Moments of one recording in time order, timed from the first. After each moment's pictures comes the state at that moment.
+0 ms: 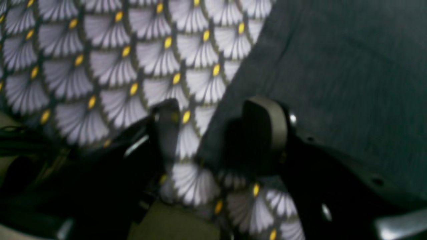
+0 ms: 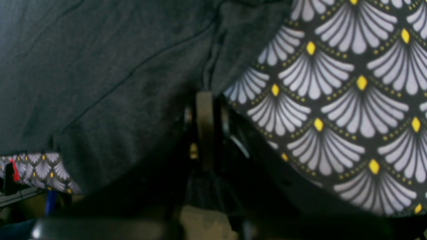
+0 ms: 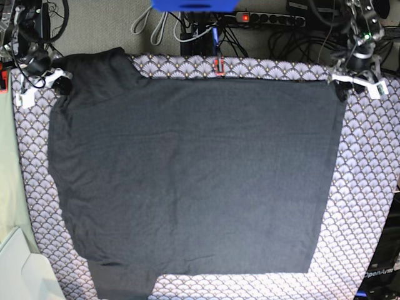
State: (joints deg) left arm 24.6 -11.2 -28.6 84.1 -28.1 -11.8 17.1; right arm -24.3 19.0 28.2 84.1 46.6 25.6 -44.4
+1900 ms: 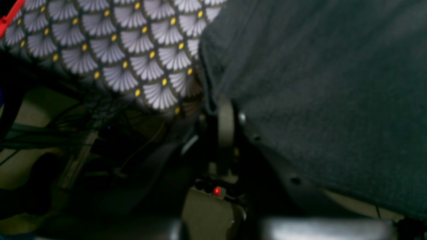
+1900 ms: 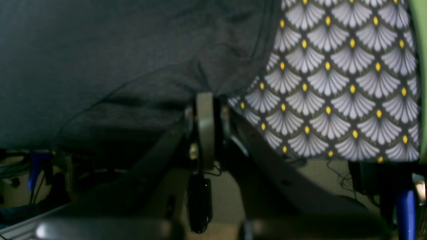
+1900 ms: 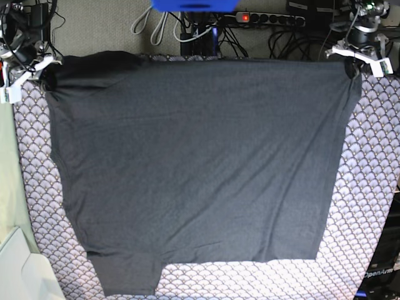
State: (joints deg) left arm 38.5 -7.9 -32.1 101.9 -28.1 -12.2 20.4; right arm -35.0 18.1 35.6 106.7 44.5 25.2 -47.6
